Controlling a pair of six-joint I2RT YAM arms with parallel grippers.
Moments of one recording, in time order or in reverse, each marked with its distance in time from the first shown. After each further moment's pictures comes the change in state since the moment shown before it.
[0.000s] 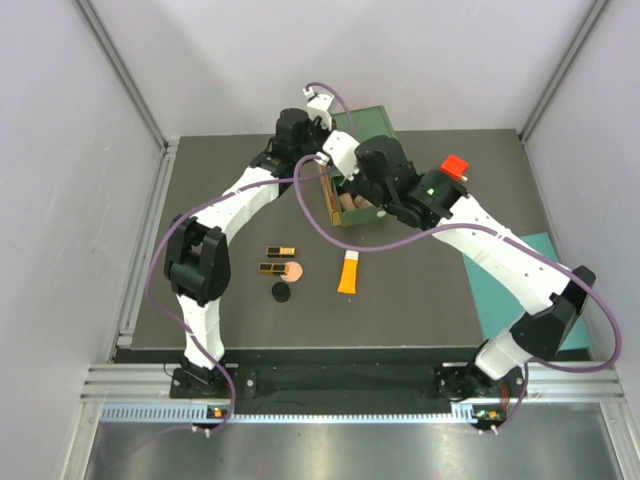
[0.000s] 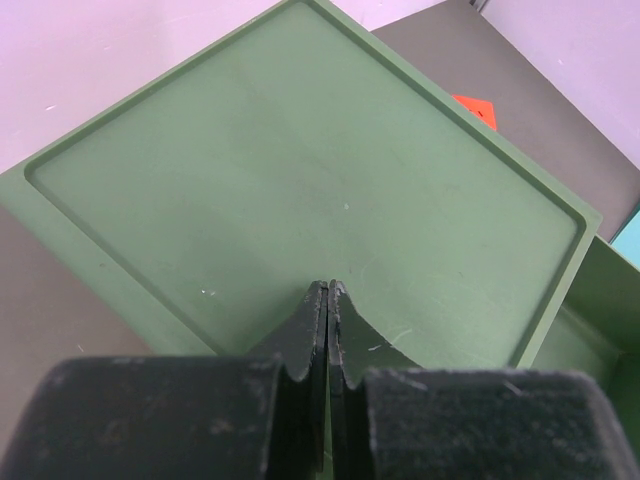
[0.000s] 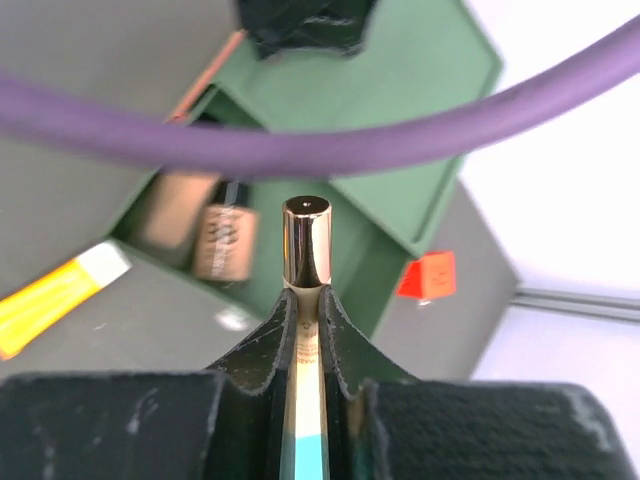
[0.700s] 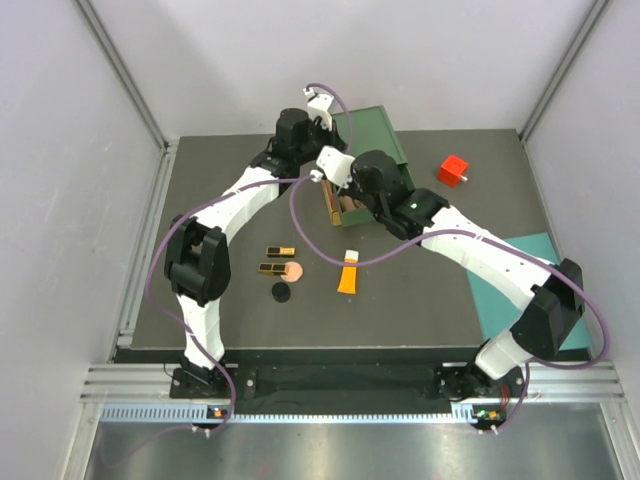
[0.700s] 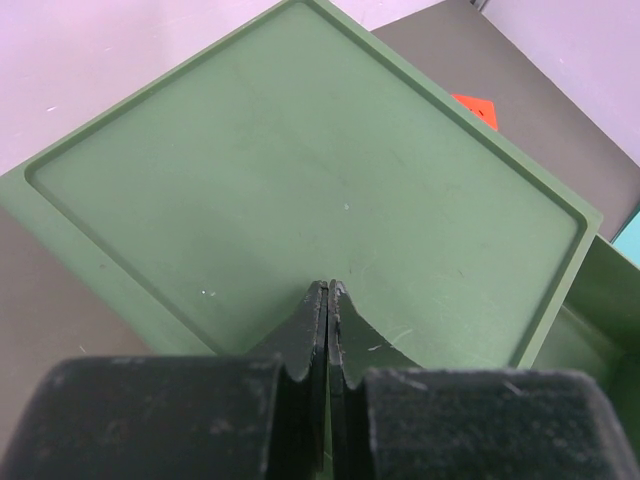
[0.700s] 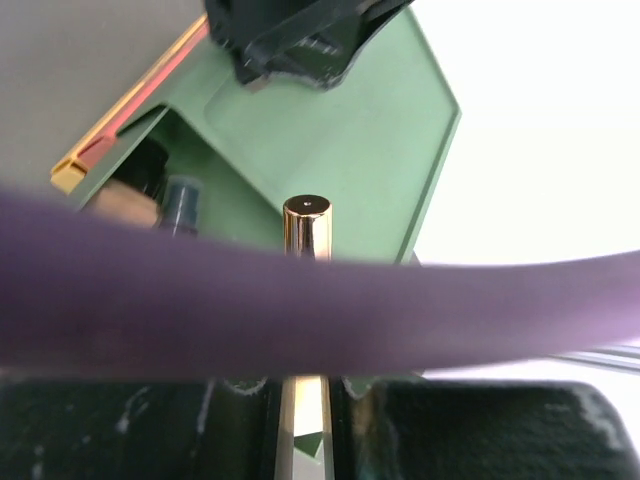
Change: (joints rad) left arm 0.000 0.000 0.002 -0.002 0.000 0.005; right arm -0.036 -0.003 -0.269 0.409 0.051 -0.273
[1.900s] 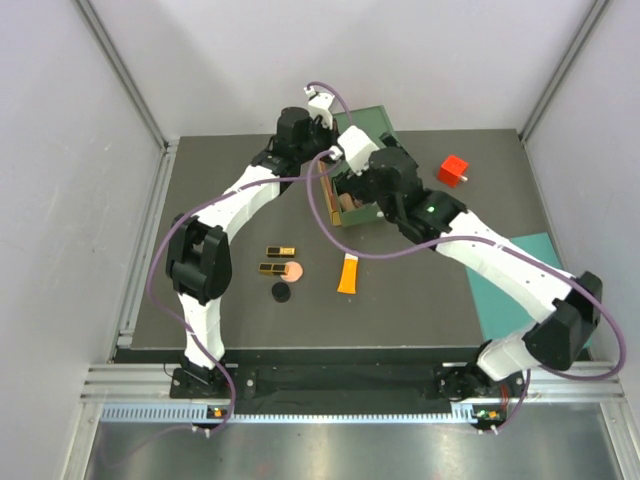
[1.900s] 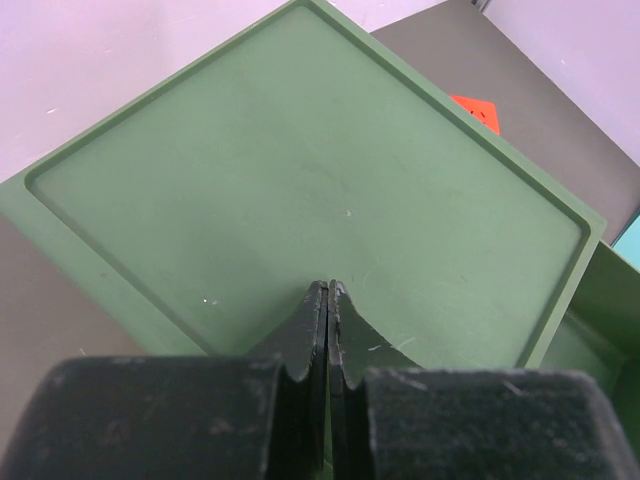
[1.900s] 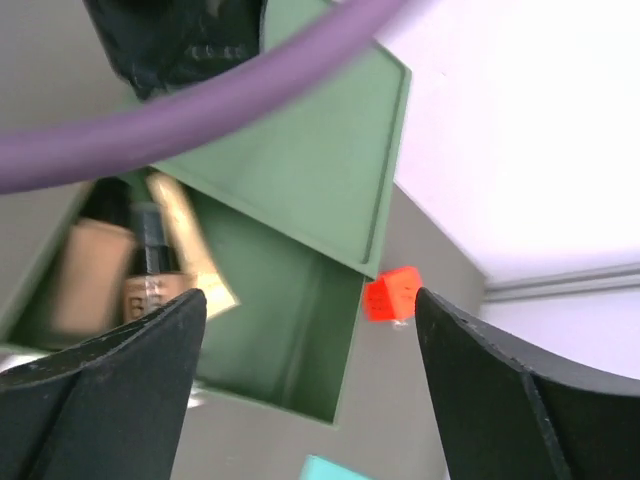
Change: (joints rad) left arm 0.000 0.015 0.024 -0.013 -0.001 0.000; right arm -0.003 -0.071 -0.039 0.071 0.097 0.202
